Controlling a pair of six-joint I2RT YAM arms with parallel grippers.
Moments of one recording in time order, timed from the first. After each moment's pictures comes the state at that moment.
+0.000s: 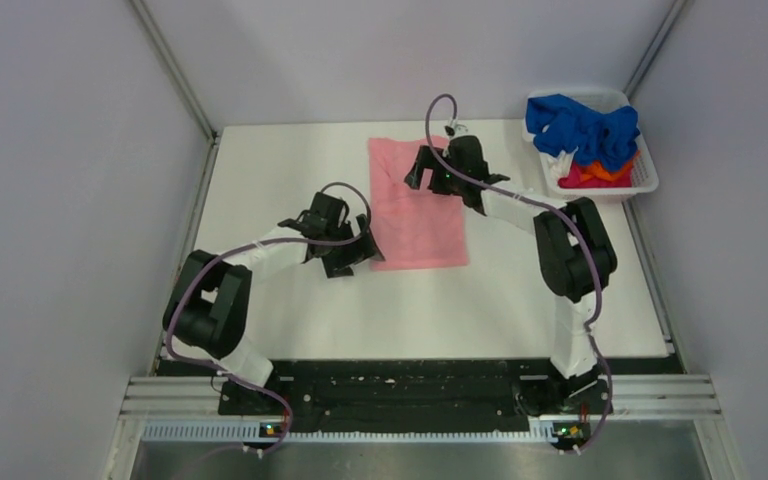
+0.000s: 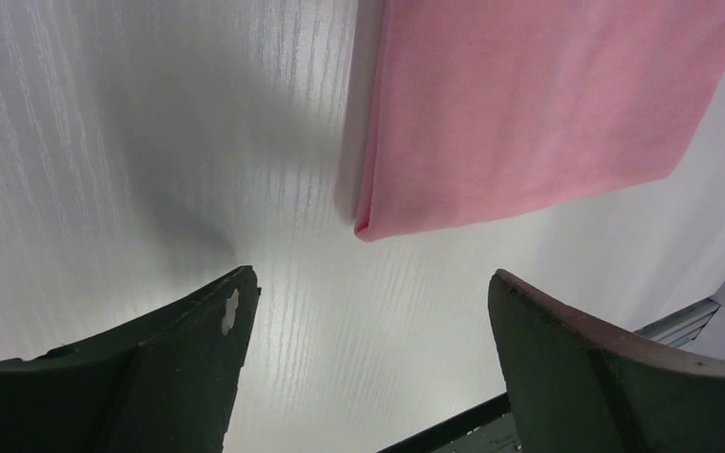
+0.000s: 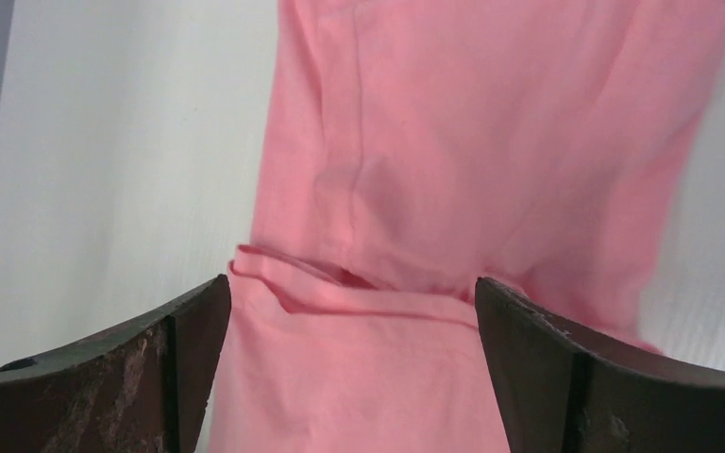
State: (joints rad) left arm -0.41 1.60 0.92 -0.33 0.25 -0.75; right arm 0.44 2.05 1.45 0.09 -0.13 0.51
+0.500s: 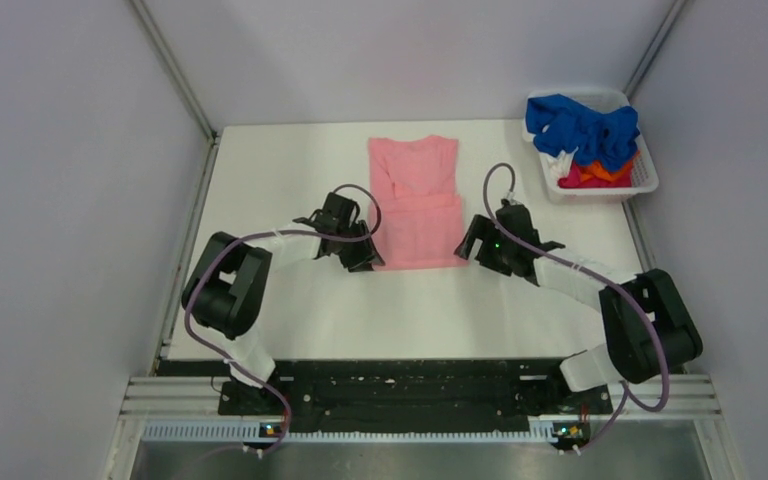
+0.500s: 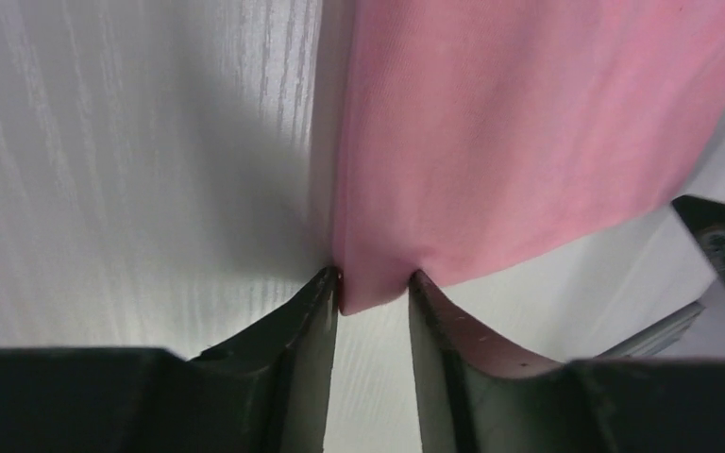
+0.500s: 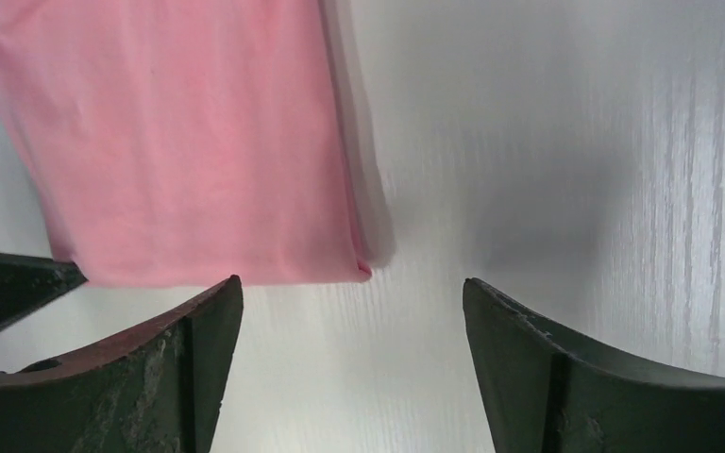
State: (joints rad) left arm -0.44 1.73 0.95 -0.23 0.28 -0.80; right arm 0.38 1.43 0.69 -0.04 -0.04 0.68
